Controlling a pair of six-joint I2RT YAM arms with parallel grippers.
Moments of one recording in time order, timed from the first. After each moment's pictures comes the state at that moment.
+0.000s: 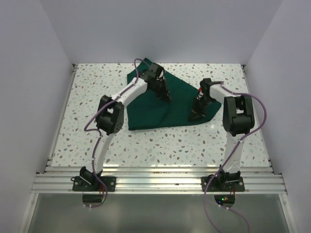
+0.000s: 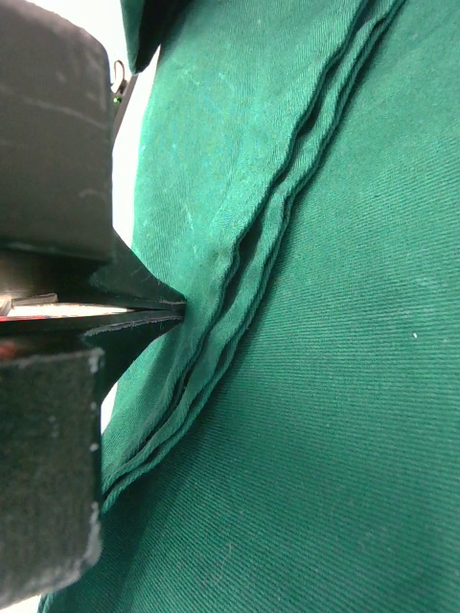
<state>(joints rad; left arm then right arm) -0.54 2.39 2.14 -0.71 0.39 -0.79 0.13 2.11 1.49 -0.89 -0.36 0.44</state>
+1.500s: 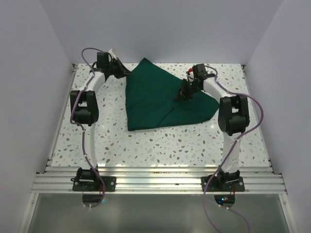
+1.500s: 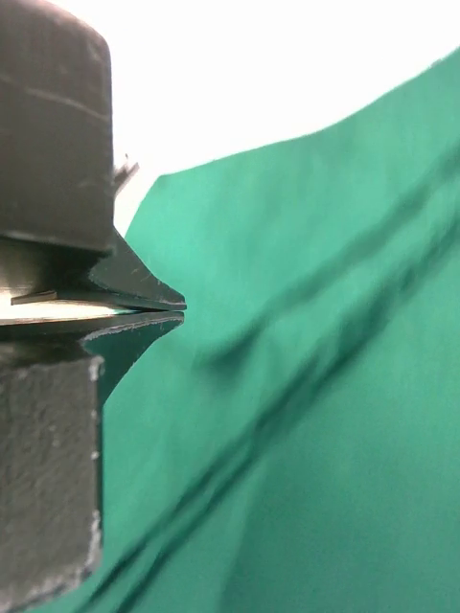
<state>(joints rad) -0.04 2.38 2.03 -0.24 0.57 -0.62 0.20 2.14 1.70 -0.71 -0.52 0.54</state>
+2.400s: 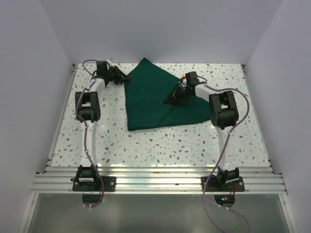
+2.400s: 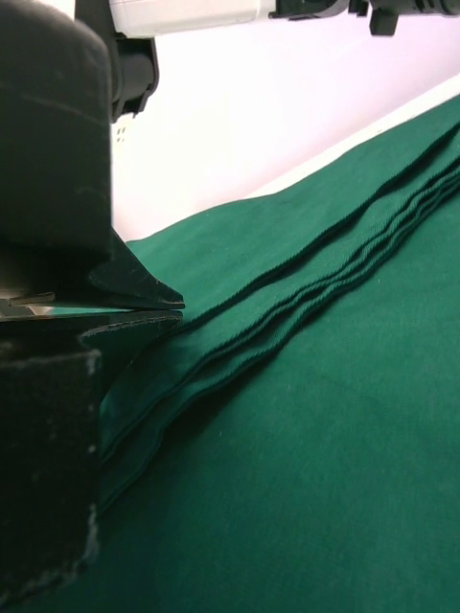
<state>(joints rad) 0.03 2.69 2.20 -0.11 0.67 -0.74 0.24 2.35 1.71 -0.35 -0.79 0.85</state>
